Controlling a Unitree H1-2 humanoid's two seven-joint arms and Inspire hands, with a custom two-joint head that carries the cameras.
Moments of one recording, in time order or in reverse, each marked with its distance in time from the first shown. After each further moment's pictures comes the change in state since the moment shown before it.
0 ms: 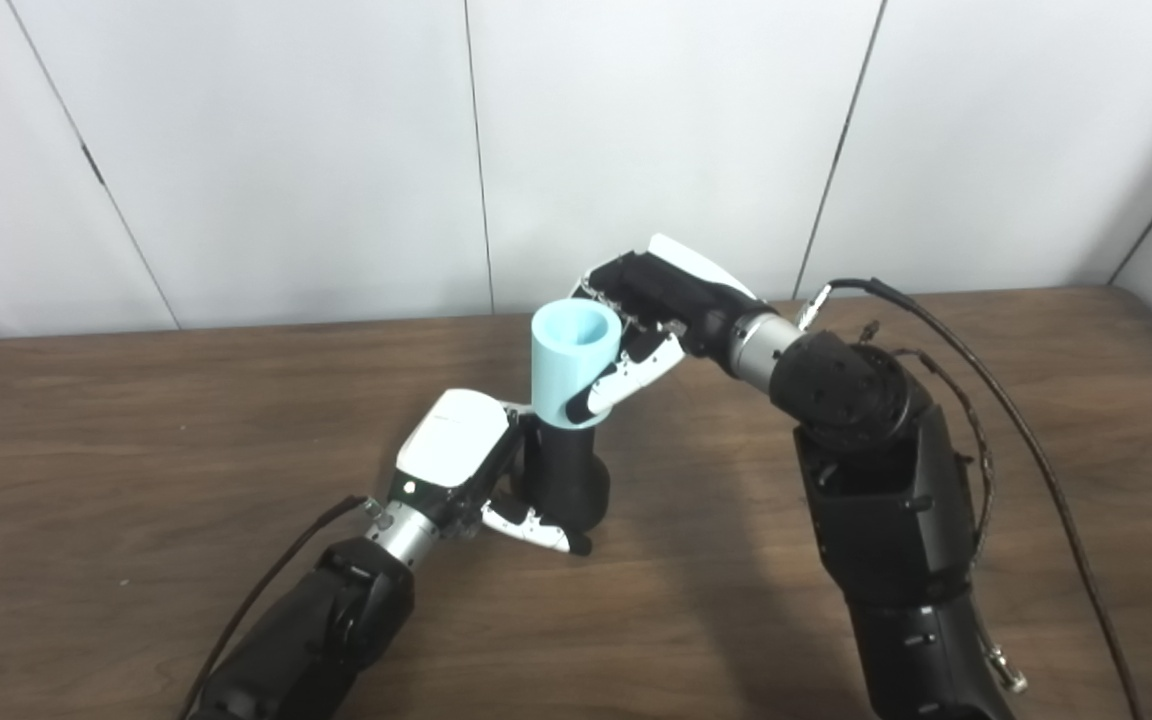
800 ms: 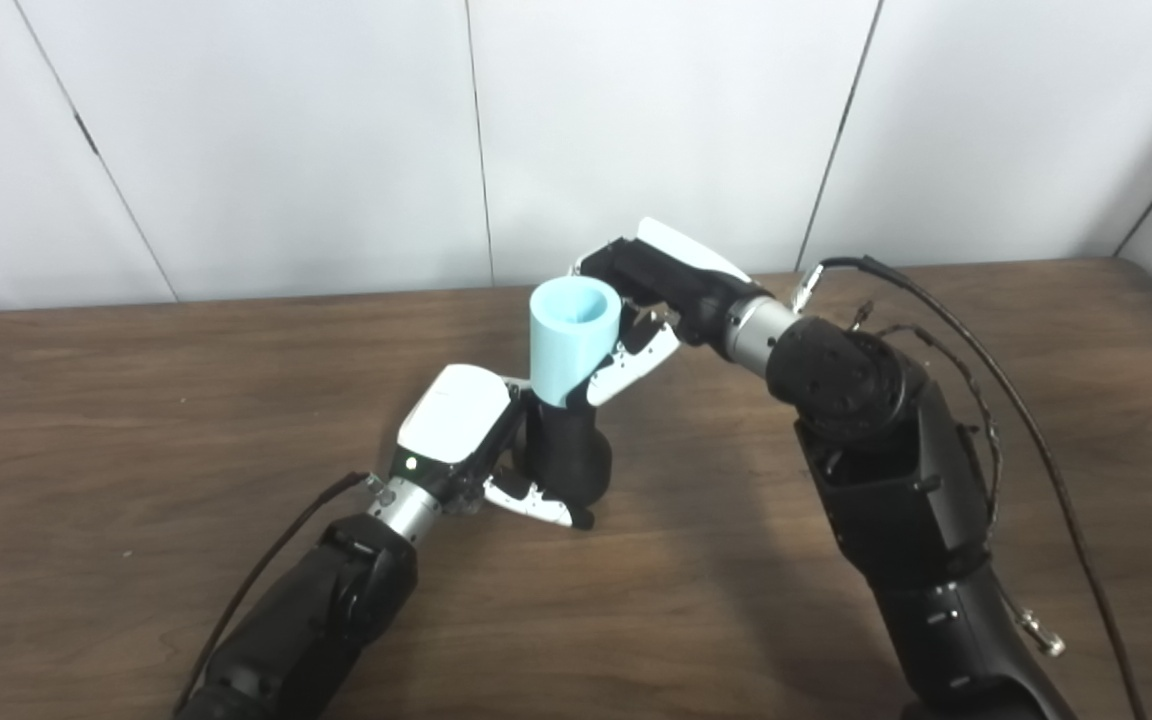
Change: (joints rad) left arm 0.015 0.000 -0.002 -0.030 0.000 0.027 -0.008; right arm 0.018 -0.088 0.122 -0.003 0.072 0.000 -0.087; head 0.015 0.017
